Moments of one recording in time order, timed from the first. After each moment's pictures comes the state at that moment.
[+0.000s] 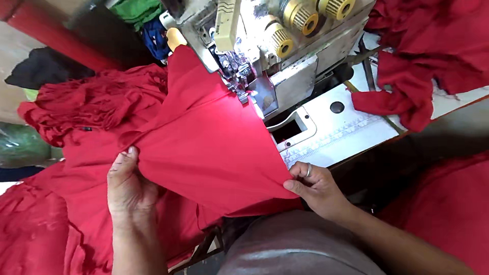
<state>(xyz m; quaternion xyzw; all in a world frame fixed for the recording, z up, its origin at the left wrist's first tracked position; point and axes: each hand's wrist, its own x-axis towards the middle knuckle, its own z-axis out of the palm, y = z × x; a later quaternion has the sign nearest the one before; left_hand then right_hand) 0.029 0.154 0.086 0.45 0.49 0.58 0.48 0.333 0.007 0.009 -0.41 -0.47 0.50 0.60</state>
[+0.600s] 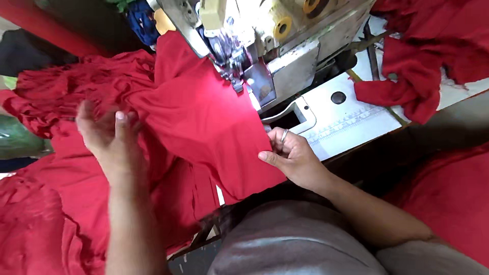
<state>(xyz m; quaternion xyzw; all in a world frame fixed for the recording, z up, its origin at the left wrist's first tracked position) 0.022 0.188 0.086 0.64 0.52 0.48 0.30 0.327 0.052 0.028 -0.45 -0.51 0.51 0.53</state>
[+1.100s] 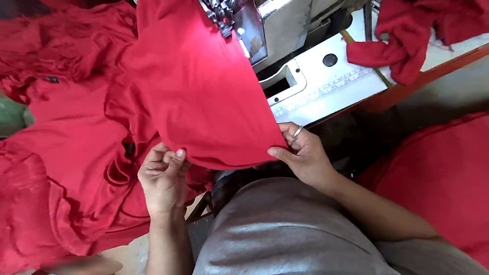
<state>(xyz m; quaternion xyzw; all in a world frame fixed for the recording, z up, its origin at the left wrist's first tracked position) 0.061 0.038 0.048 0.50 0.48 0.53 0.48 0.325 -0.024 0.019 -0.47 -0.50 0.48 0.55</state>
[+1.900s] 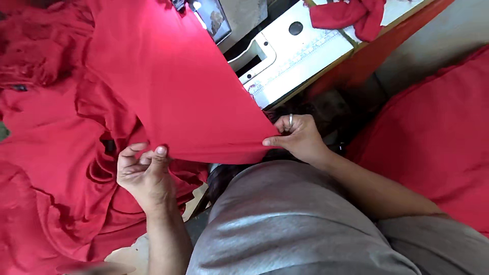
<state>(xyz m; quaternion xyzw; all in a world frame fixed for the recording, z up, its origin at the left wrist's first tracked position) 0.049 0.027 0.032 0.57 0.47 0.55 0.39 0.342 -0.057 -0.011 -0.54 -0.46 0.42 0.56</state>
